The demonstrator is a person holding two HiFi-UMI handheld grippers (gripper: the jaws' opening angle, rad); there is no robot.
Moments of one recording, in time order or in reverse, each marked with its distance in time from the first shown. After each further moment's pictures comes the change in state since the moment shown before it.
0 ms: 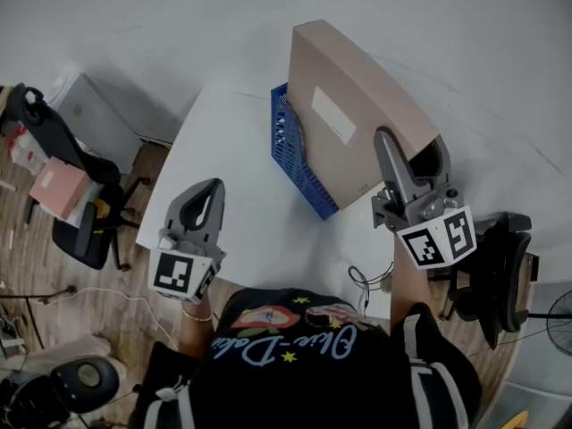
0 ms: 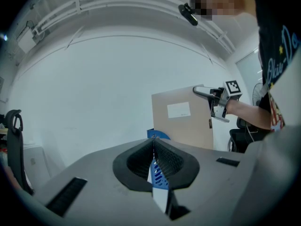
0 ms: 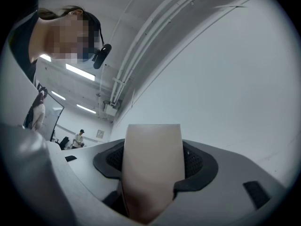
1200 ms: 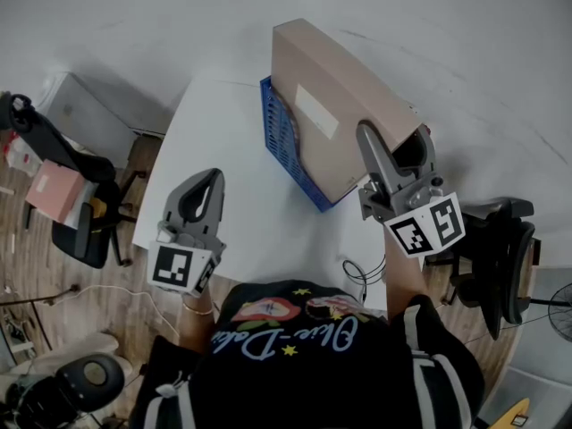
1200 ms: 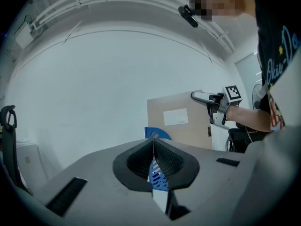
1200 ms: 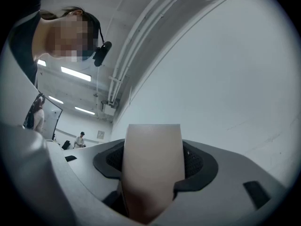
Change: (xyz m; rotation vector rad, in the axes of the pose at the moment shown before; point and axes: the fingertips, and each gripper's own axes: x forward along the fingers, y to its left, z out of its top) left arm 0.028 0.008 -0.008 -0.026 0.011 -0.038; right arm 0.019 -0.007 -0.047 0.061 0.042 0.000
